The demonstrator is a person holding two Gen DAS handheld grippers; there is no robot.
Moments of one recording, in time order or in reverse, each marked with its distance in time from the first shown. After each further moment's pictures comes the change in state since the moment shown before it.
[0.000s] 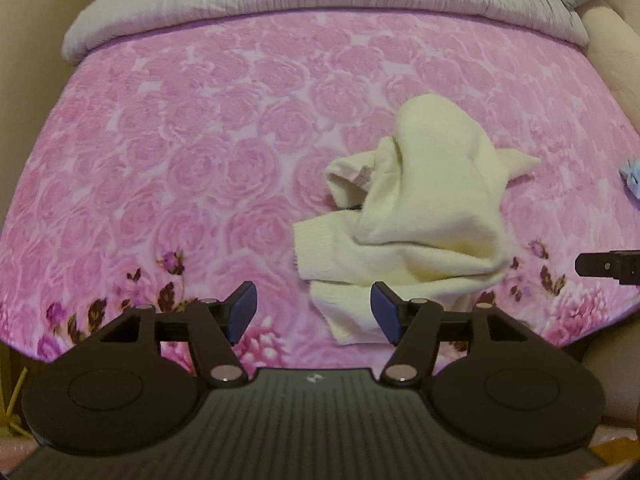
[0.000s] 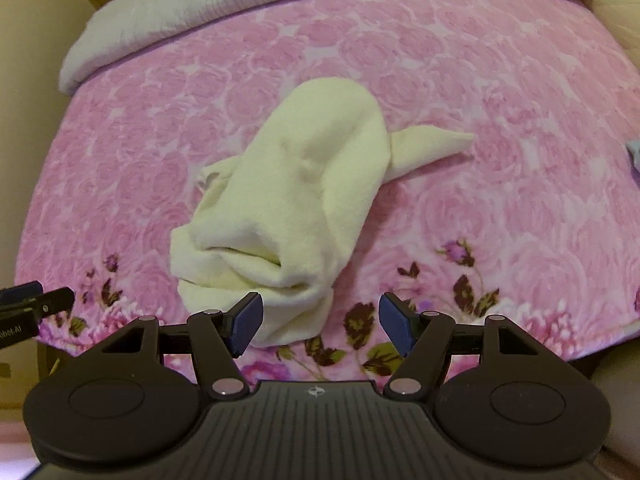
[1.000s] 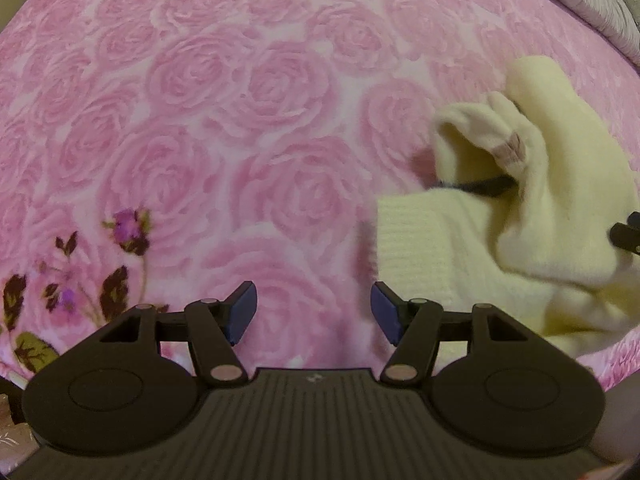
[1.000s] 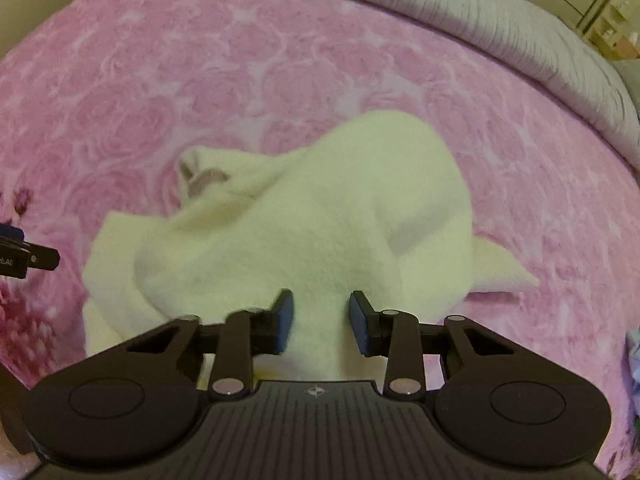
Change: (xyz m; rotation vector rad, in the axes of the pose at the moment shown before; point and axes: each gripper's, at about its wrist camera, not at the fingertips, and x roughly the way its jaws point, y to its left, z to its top) left arm 0.194 0.081 0.004 -0.194 0.157 -0.054; right arm 0.151 0.096 0.048 -0.461 -0.092 -0.202
